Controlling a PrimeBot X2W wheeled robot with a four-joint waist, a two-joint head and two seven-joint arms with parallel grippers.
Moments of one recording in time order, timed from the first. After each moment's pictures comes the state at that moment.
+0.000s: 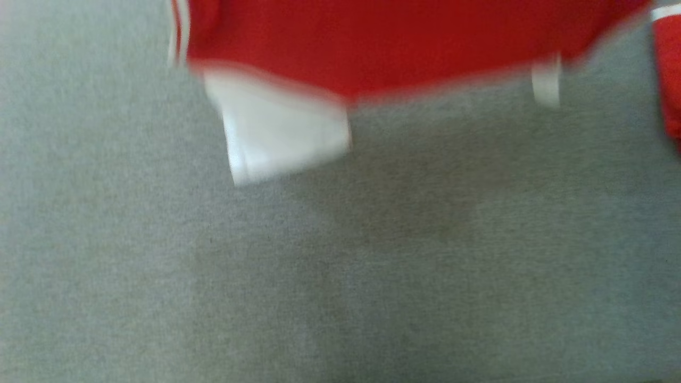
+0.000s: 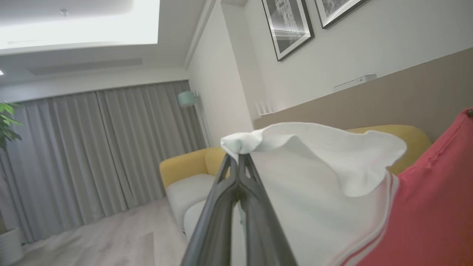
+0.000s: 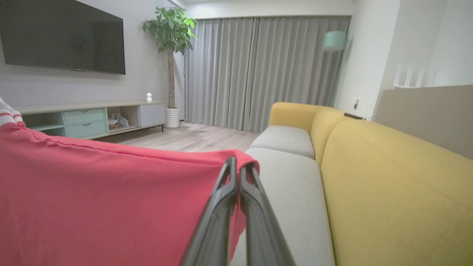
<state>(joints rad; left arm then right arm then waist) -1.39 0.65 -0.64 0.27 -0.74 -0.12 -0.05 -1.22 -0.86 0.57 0.24 0.96 0.13 0.05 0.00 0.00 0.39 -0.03</state>
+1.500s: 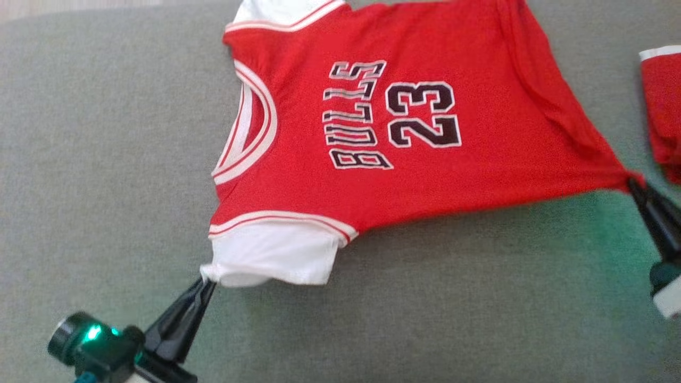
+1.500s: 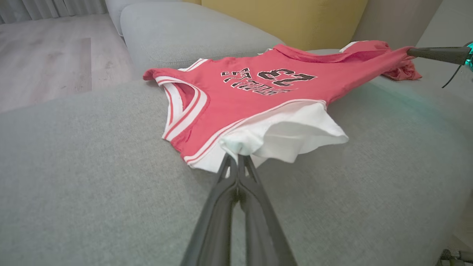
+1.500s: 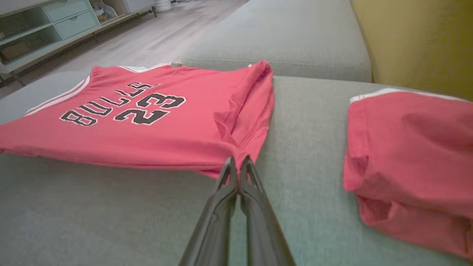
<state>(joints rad) -0.13 0.81 -0.82 -0.18 -0.66 0.16 -0.26 -0.22 -0.87 0.54 0.22 0.86 0.13 -0.25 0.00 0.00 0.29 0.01</state>
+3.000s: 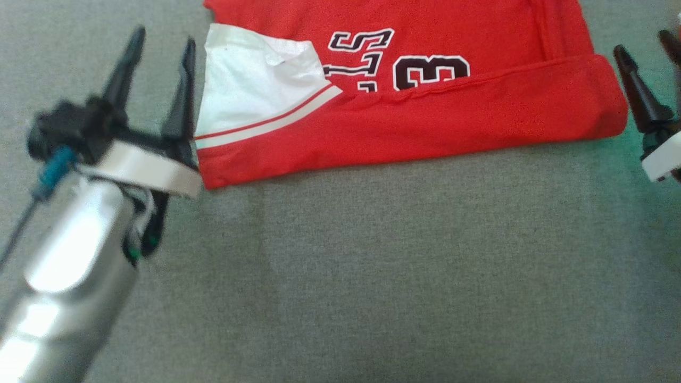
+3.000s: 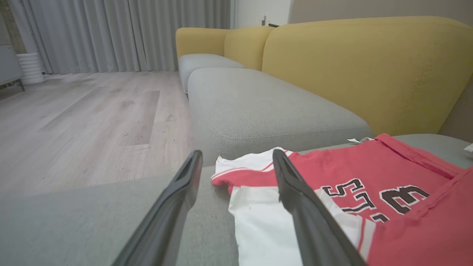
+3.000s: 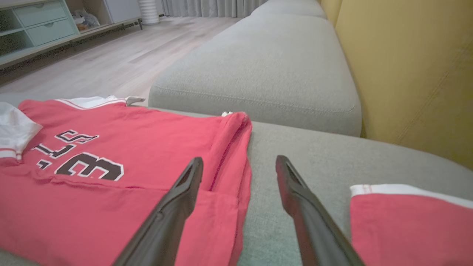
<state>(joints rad) -0.70 0.45 -0.63 0.34 -0.67 0.06 -0.25 -0.74 -0.76 0.74 0.53 0.85 0.13 -0.24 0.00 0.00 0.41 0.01</state>
